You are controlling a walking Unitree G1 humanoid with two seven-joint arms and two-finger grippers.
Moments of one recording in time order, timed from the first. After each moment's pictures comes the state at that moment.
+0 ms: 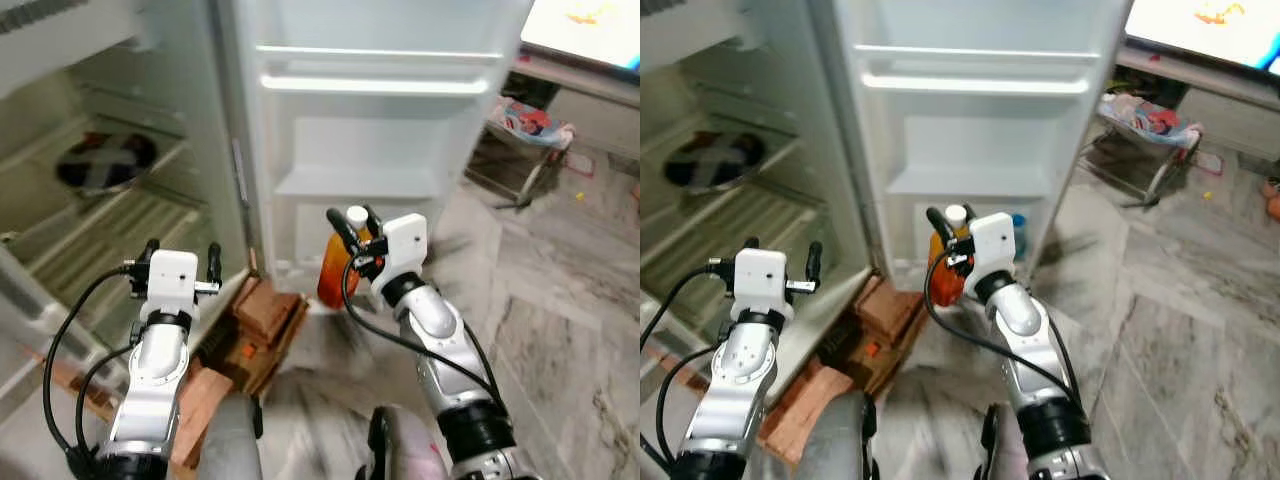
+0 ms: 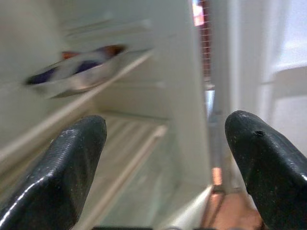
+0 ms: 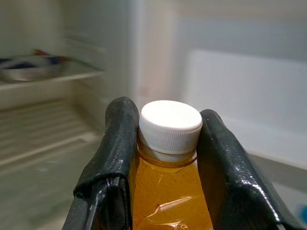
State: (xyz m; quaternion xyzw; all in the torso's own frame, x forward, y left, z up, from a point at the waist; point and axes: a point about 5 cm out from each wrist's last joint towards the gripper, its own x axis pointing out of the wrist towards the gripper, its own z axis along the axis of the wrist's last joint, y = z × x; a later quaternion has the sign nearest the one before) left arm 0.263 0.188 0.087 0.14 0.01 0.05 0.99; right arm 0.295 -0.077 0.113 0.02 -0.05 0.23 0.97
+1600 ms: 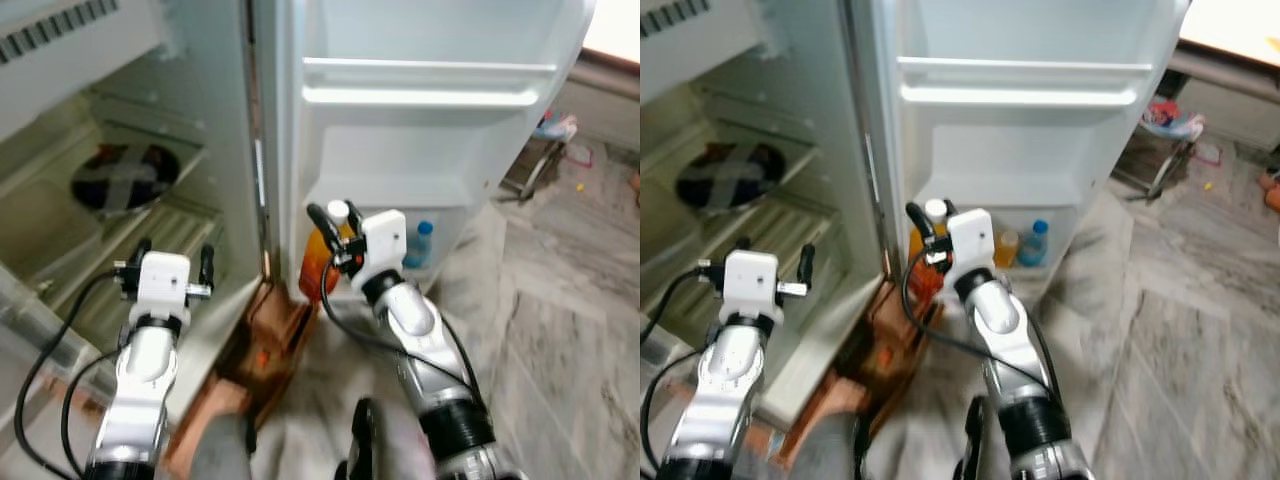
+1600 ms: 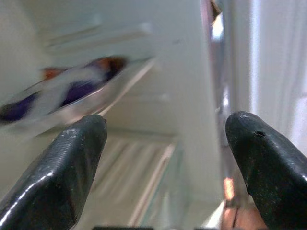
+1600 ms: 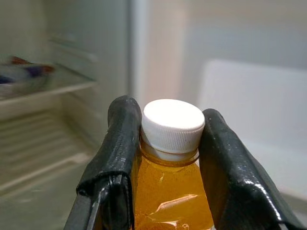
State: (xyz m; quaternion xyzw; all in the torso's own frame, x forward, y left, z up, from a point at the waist) left arm 0.260 0.180 0.089 0.14 -0.01 0.02 0.99; right arm 0.297 -0.072 0.118 0.00 -0.06 0.22 0.97
